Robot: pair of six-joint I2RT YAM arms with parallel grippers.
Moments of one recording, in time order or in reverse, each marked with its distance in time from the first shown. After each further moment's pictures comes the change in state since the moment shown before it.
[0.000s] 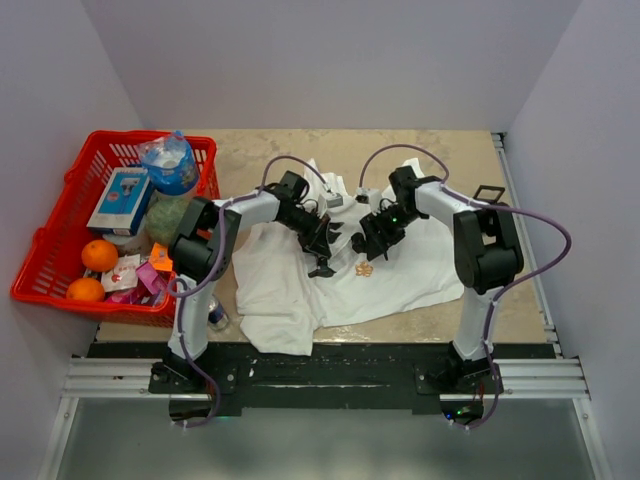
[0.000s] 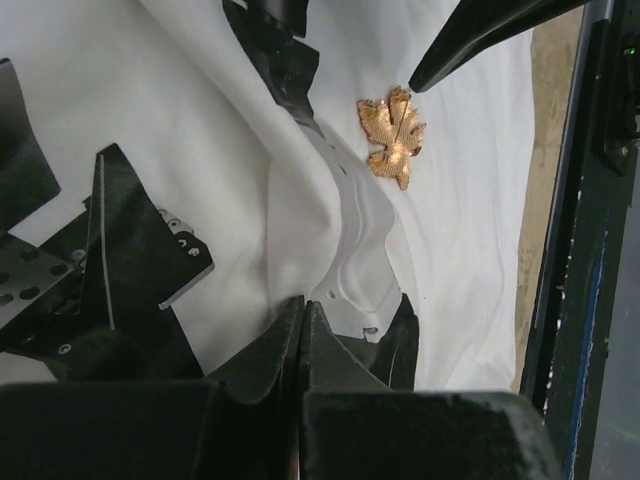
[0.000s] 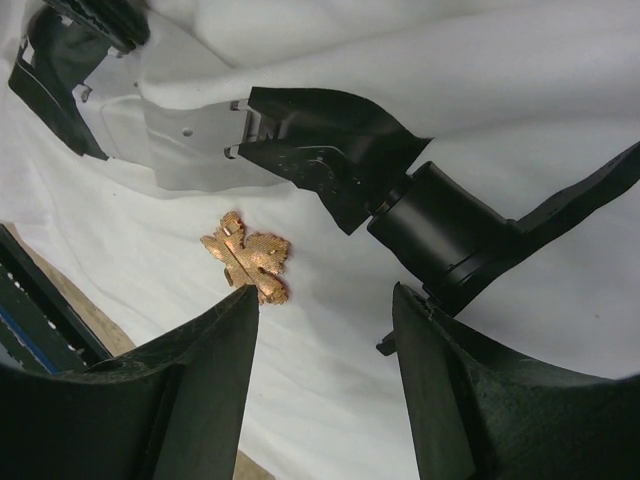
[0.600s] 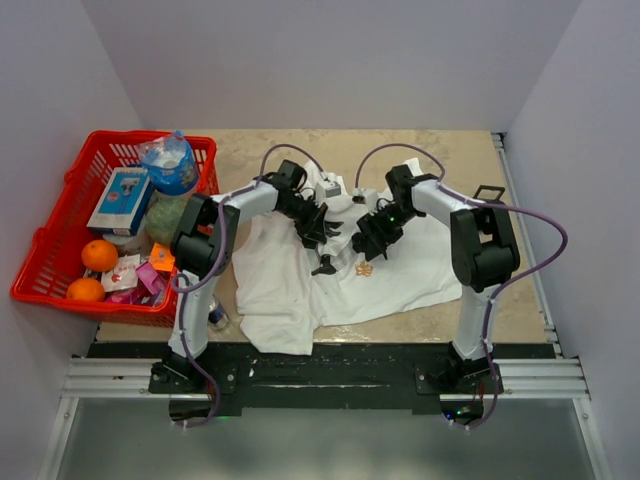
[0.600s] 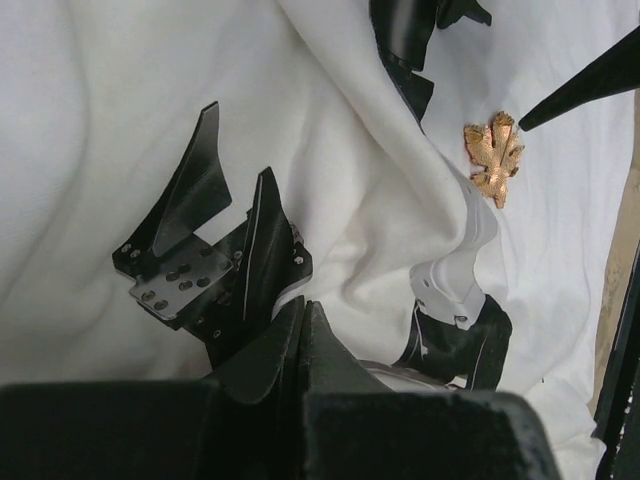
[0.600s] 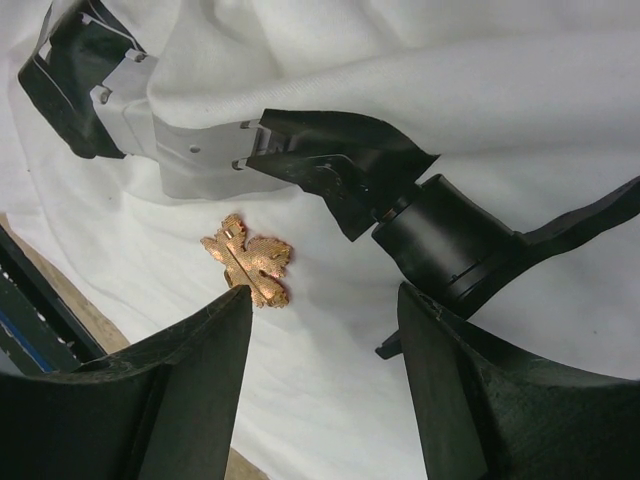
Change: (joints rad) left arm 0.034 0.052 0.128 -0.047 -0.129 0.056; right arm 0.016 0.032 0.037 -0.034 0.016 -0.044
